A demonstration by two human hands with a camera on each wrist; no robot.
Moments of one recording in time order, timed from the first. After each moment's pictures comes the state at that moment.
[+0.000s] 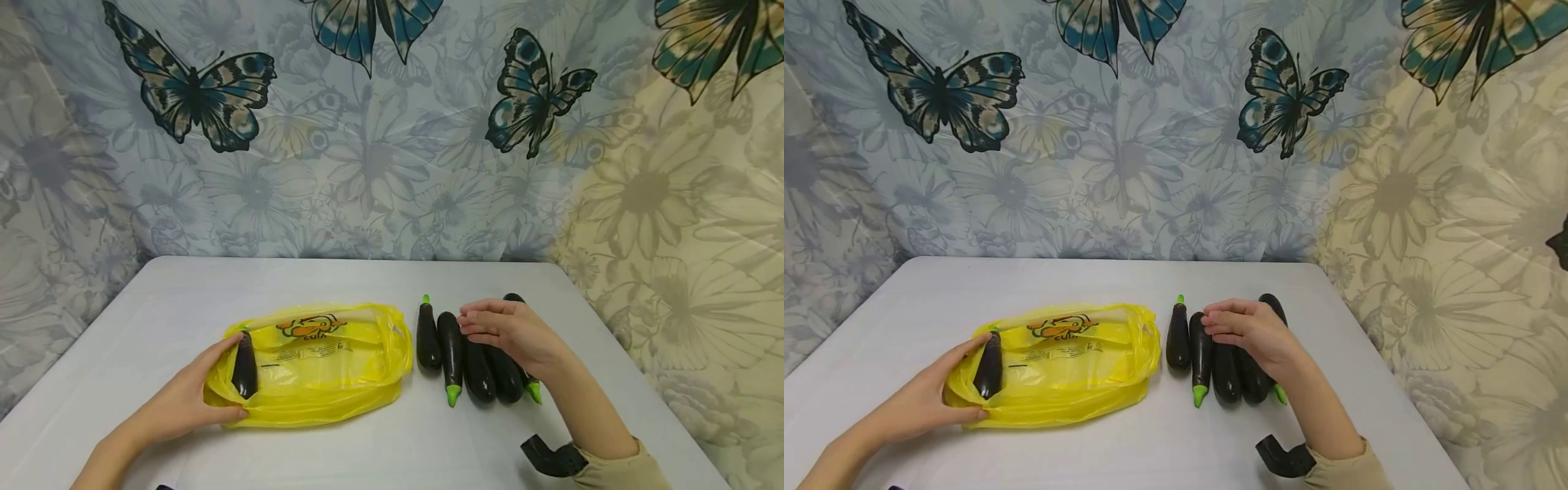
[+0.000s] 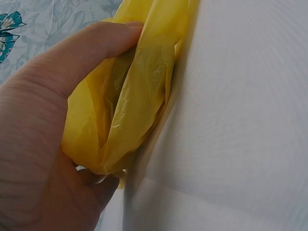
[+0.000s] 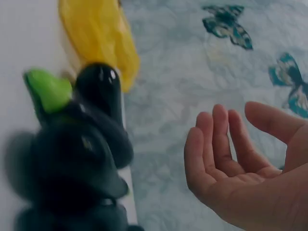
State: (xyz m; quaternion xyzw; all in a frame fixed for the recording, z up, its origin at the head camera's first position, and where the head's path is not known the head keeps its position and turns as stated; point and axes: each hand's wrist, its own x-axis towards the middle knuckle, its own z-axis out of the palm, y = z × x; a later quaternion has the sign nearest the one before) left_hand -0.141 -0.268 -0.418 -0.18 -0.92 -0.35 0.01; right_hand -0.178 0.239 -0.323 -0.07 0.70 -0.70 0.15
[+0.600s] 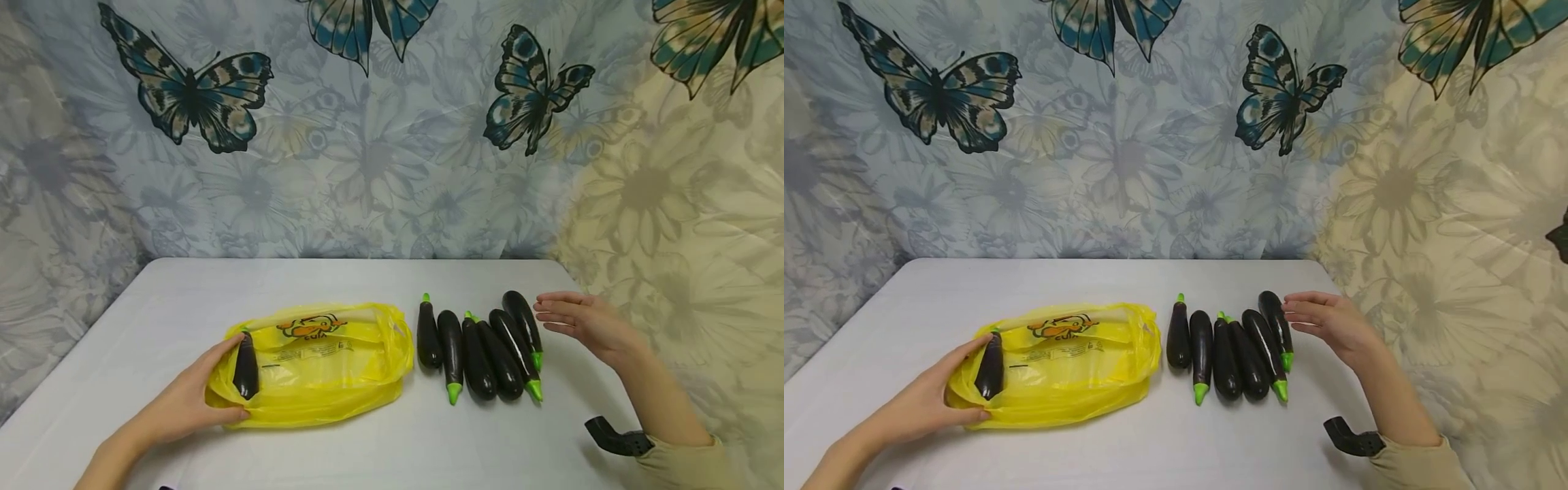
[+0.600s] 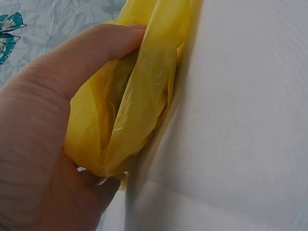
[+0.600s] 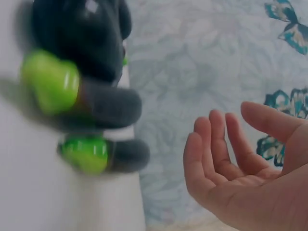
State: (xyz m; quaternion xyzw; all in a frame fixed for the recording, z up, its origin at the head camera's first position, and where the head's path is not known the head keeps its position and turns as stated) left_hand -0.142 -0.270 -0.418 -0.18 -0.92 -0.35 0.00; right_hand -0.194 0.361 -0.336 -0.09 0.67 -0.73 0.11
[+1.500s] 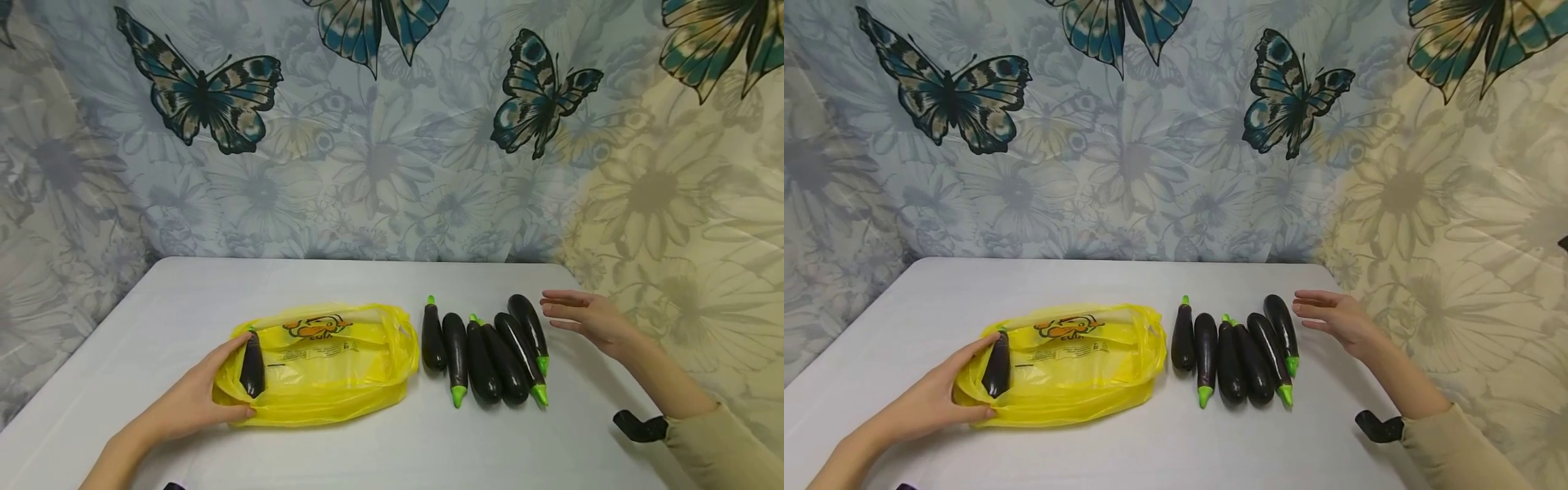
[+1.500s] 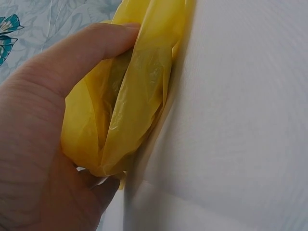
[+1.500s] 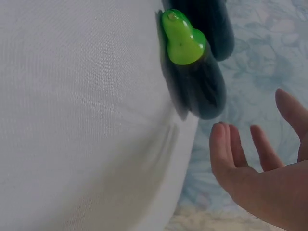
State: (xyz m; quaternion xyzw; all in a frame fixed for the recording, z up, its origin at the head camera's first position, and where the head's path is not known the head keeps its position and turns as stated) left_hand -0.143 -0.269 -0.420 -0.18 -0.92 -0.35 0.00; right_hand -0.226 0.388 -0.358 -0.06 0.72 -0.68 0.10
